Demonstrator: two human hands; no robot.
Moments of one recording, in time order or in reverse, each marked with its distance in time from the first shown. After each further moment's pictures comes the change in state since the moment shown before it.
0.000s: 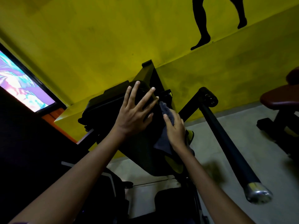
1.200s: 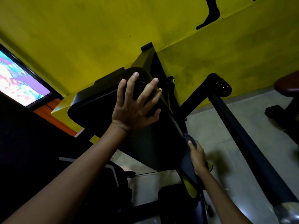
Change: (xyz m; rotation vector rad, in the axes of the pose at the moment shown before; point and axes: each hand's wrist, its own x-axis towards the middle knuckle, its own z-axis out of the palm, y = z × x) left_hand 0.001 0.004 0.024 0.163 0.201 0.001; right_hand -0.033 0.184 -0.009 0.062 -0.015 0.553
